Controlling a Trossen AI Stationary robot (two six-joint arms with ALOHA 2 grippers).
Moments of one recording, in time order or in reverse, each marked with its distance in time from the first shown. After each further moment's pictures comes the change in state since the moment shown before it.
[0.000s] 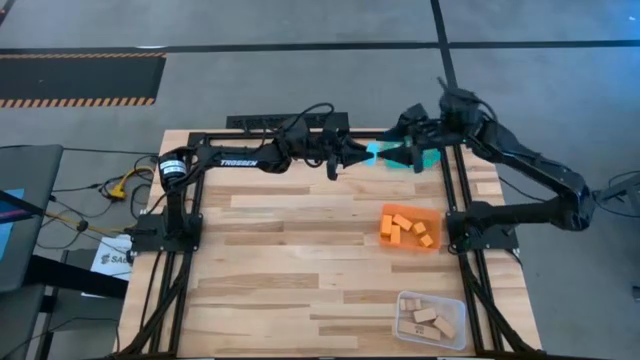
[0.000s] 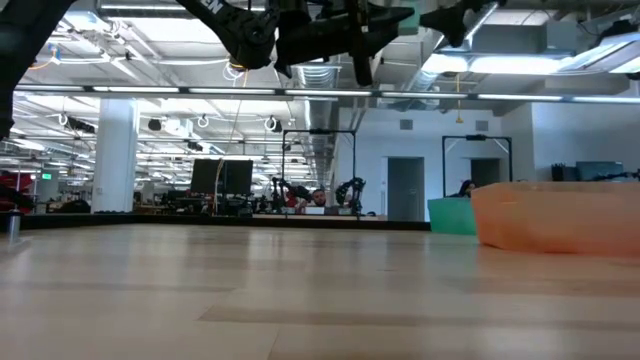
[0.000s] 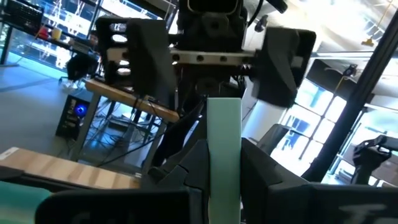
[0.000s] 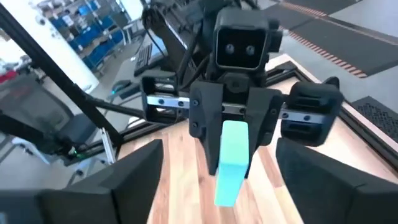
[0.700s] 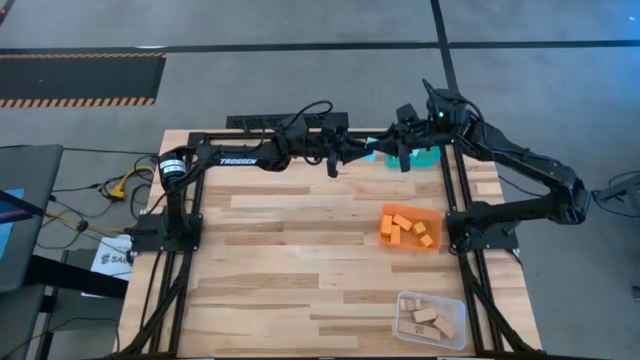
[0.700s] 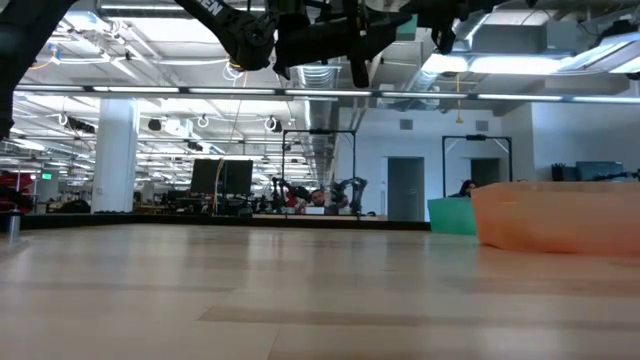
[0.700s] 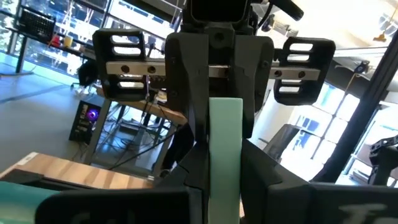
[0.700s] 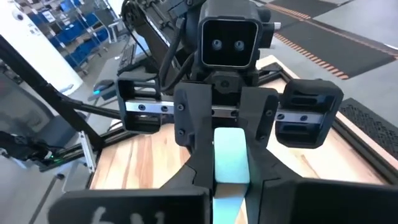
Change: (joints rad) left arm 0.018 -0.001 -0.001 -0.004 -0.016 0.030; right arm 0.041 0.065 0.000 0.044 0.094 -0.030
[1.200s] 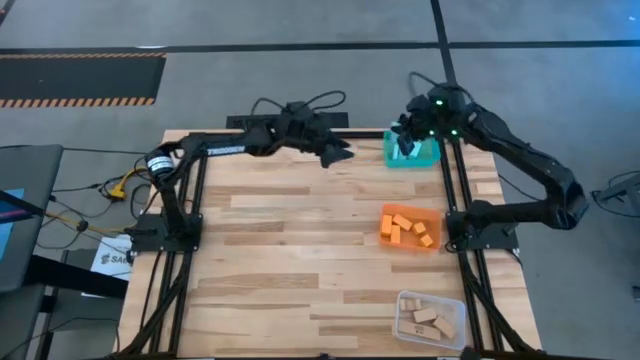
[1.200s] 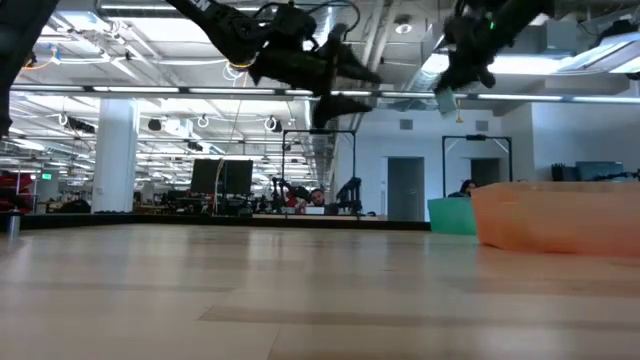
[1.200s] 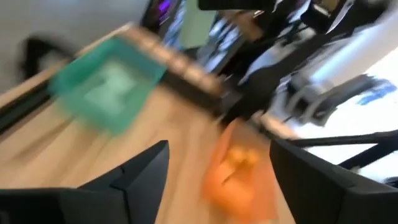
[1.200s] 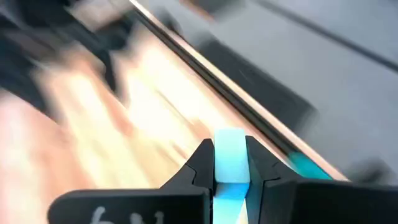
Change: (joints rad) left arm 0.112 -0.080 0.000 -0.636 -0.001 0.081; right arm -0.225 0.025 0.001 -0.310 0.322 -0.173
